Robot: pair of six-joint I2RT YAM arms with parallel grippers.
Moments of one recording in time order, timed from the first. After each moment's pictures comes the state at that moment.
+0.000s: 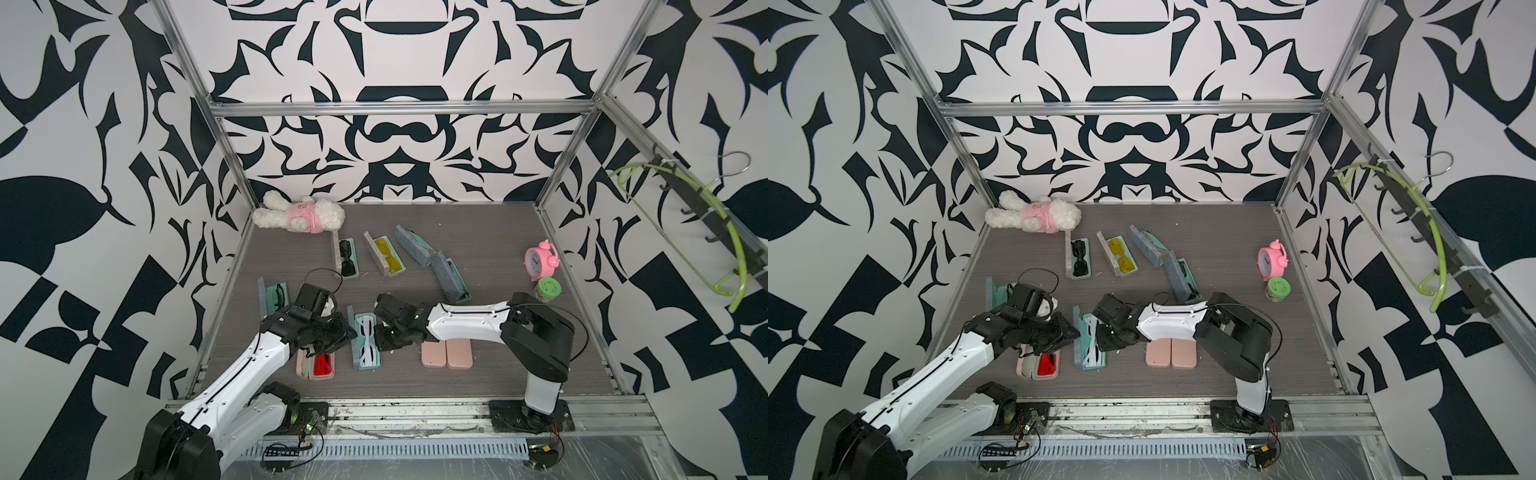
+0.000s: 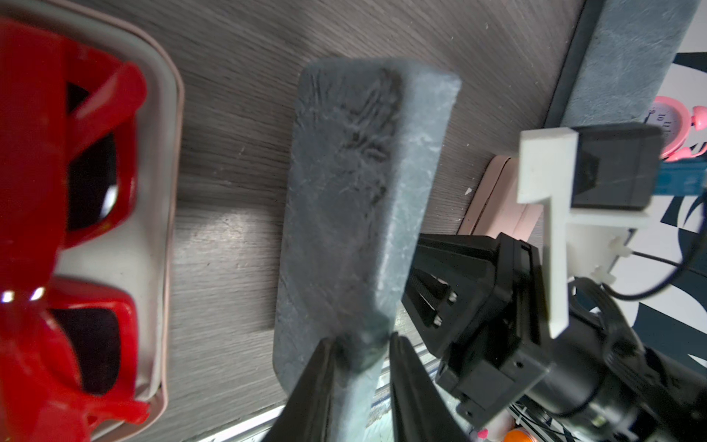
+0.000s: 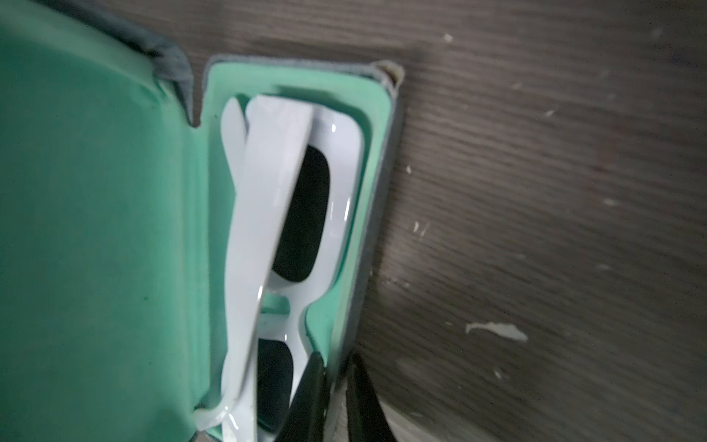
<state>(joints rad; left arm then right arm) -0.45 0.97 0.58 -0.69 0.45 -0.89 1.06 1.85 1.08 -0.30 -0.15 0.83</state>
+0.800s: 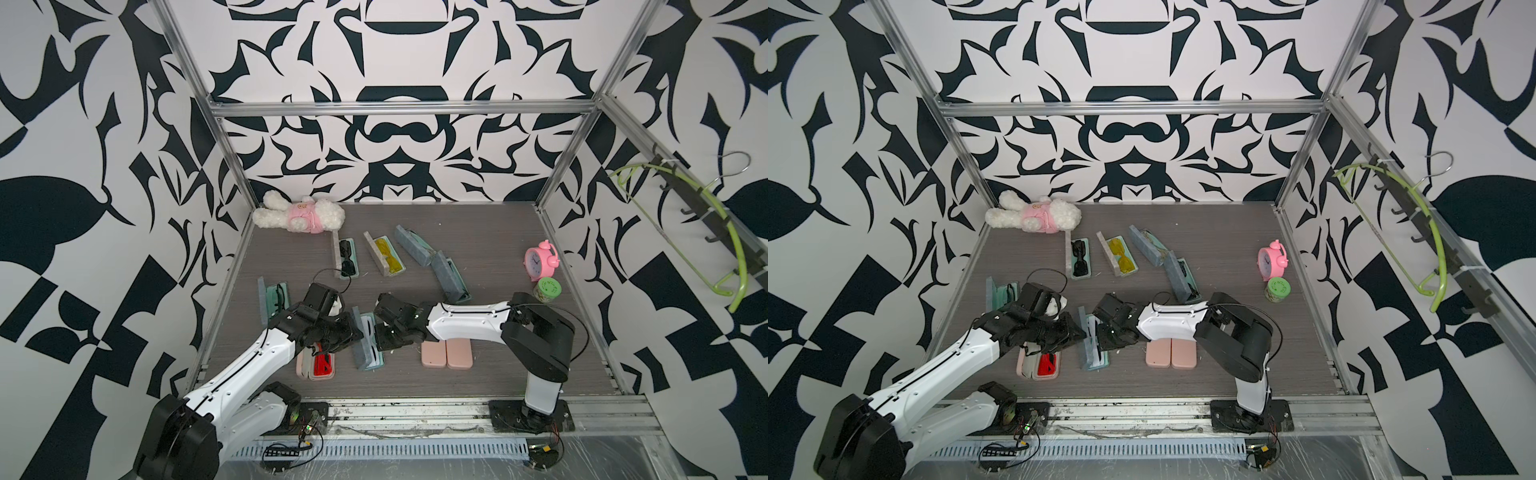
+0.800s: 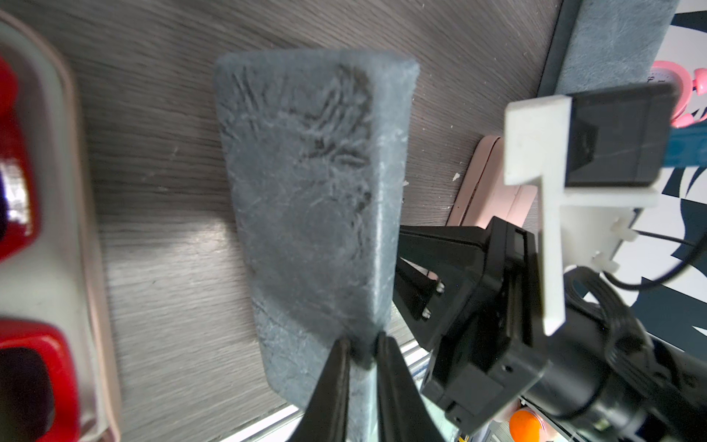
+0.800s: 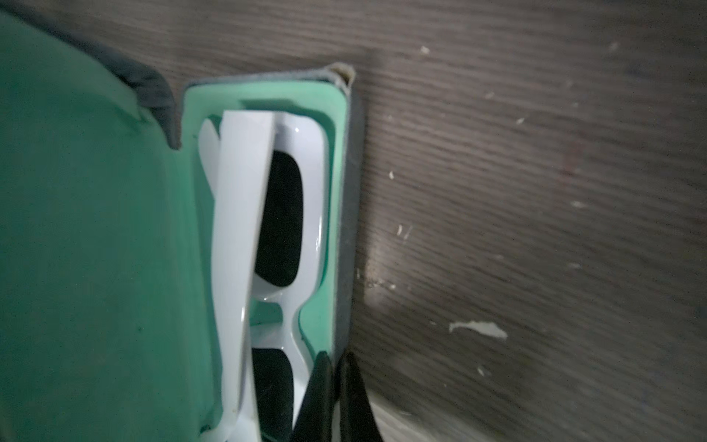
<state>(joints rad) -0.52 1.02 0.58 -0.62 0.45 -0.89 1.06 1.85 1.09 -0.31 -0.13 0.84</state>
